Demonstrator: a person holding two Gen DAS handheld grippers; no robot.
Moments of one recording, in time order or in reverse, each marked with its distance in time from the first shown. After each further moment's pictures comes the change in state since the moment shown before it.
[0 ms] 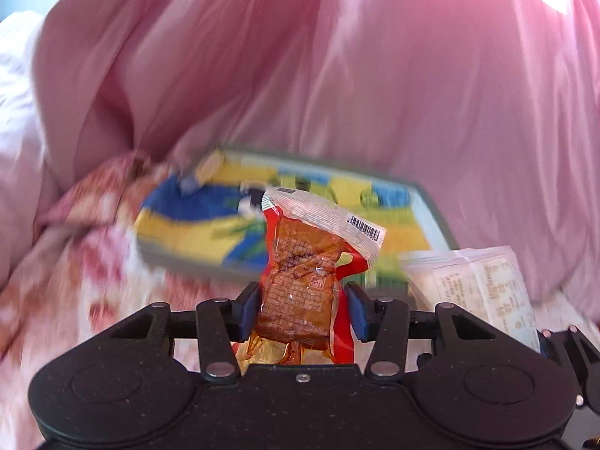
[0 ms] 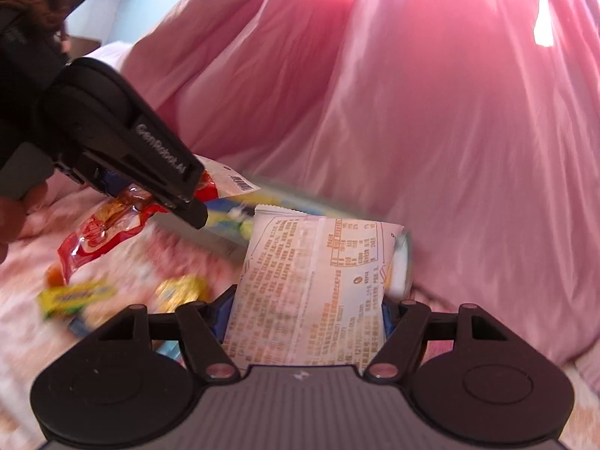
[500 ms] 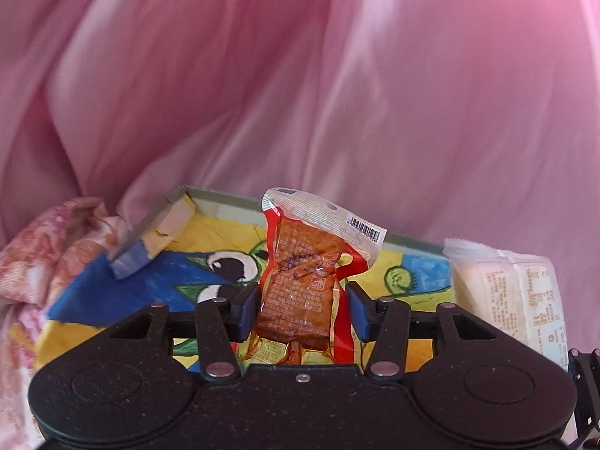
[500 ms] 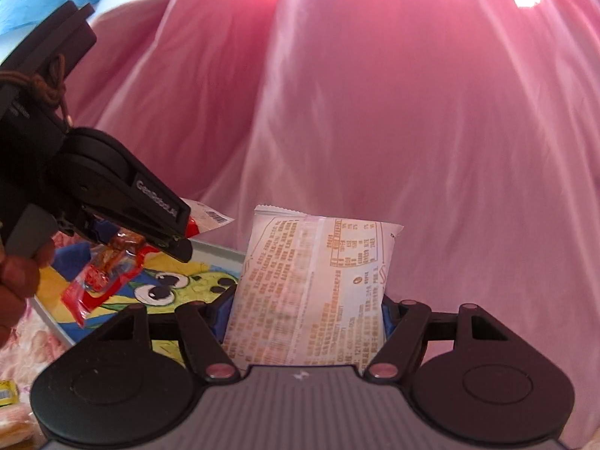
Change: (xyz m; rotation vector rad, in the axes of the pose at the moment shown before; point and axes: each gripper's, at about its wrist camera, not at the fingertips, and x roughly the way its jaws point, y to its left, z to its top) left arm 0.135 -0.011 0.070 -0.044 0.002 0.072; right arm 0.135 -0.071 0.030 0.124 -0.081 -0.016
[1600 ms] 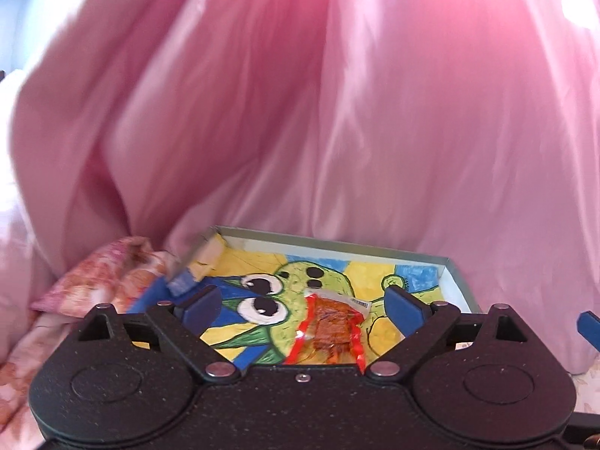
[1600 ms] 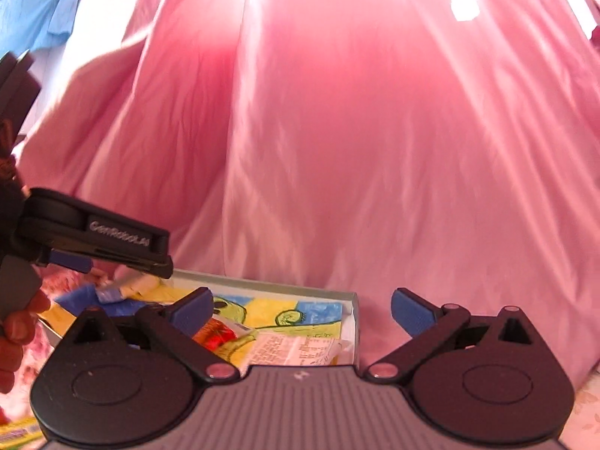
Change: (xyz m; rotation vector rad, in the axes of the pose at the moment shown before) left arm -0.104 0.013 -0.036 0.071 -0.198 0.040; right arm -0.073 0.011 0.007 0.125 -0.089 -0.081
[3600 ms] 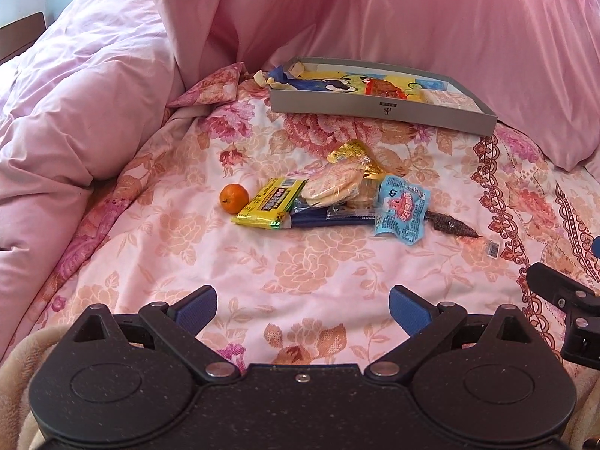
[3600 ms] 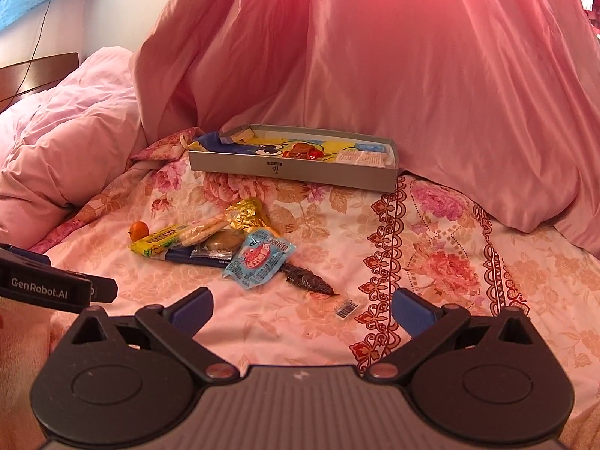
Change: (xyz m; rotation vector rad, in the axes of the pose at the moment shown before) left arm -0.213 0.088 -0.183 0.058 0.311 0.043; right arm -0.234 0.065 -0.066 -0.047 0.374 0.074
